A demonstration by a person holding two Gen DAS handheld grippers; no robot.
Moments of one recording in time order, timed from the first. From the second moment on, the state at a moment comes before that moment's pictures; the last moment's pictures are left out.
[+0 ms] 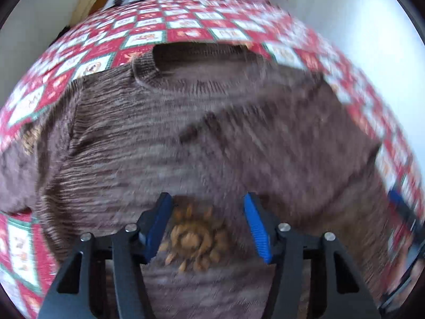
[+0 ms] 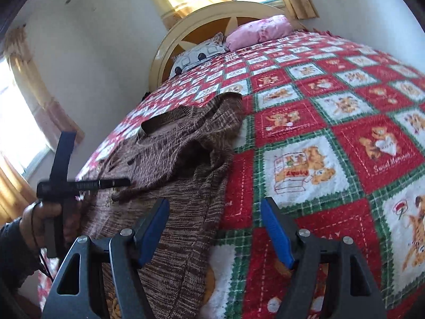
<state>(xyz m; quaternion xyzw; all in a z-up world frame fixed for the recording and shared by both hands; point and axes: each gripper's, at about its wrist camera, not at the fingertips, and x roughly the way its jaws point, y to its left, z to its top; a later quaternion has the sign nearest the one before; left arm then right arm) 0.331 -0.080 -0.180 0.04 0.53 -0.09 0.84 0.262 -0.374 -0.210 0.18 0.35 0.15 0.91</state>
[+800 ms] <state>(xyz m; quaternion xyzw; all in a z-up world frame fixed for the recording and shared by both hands) 0.384 -0.094 -0.178 0.06 0.51 -0.13 0.85 0.266 -0.372 -0.212 0.18 0.36 0.14 0.91</state>
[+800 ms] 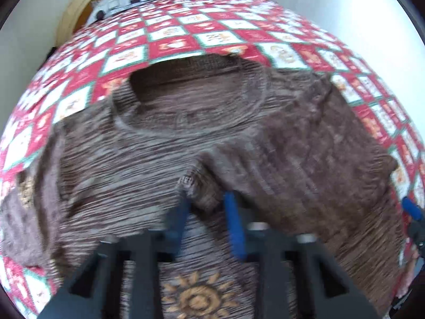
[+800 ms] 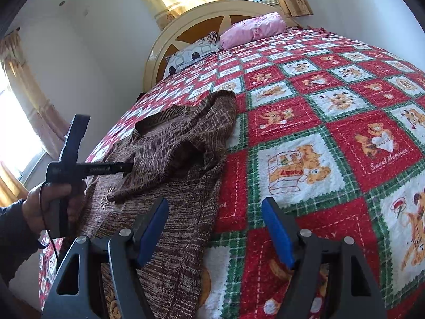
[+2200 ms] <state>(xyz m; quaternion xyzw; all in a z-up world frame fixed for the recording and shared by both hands) 0.360 -0.049 -0.159 0.12 0.42 -0.07 0.90 0.332 -0.260 -0.153 0.02 0.39 0.27 0.88</state>
